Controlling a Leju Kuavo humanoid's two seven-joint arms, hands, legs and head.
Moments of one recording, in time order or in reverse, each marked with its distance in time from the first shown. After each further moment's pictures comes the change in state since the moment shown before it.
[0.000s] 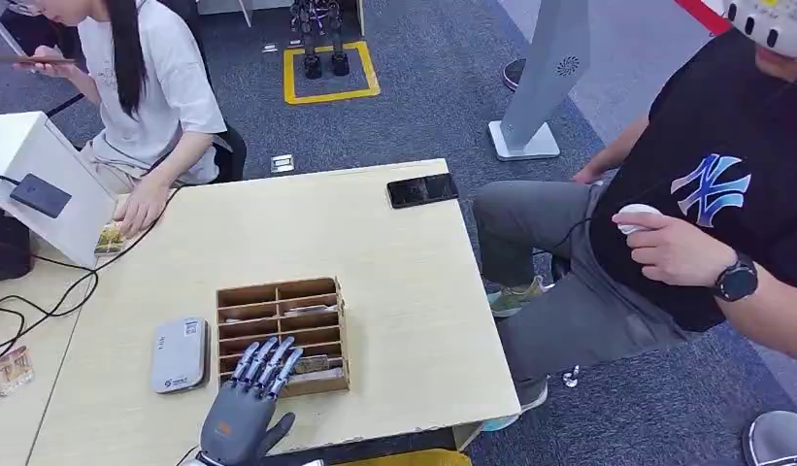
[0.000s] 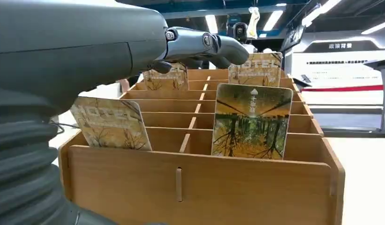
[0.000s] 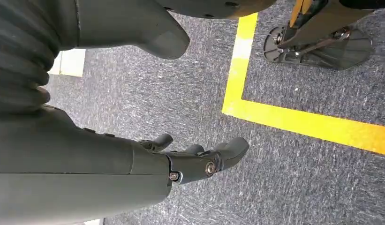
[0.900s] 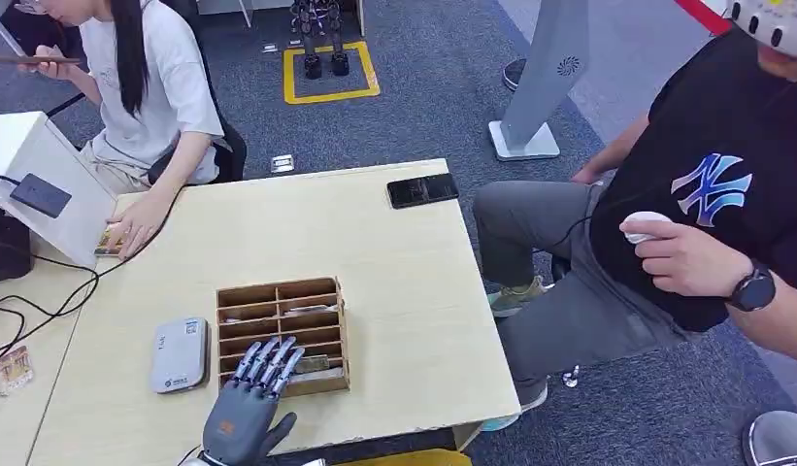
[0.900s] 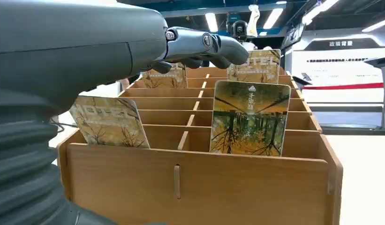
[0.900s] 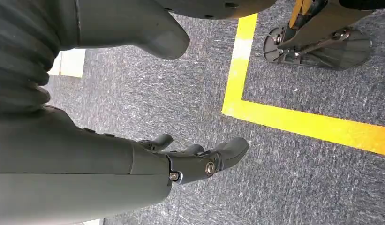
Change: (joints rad) left arm -0.001 -0.008 0.004 0.003 -0.009 -0.009 0.001; right arm 0.000 0.000 0.000 0.000 -0.003 0.001 0.000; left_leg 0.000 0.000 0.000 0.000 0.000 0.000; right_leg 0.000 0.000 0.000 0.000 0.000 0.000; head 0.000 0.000
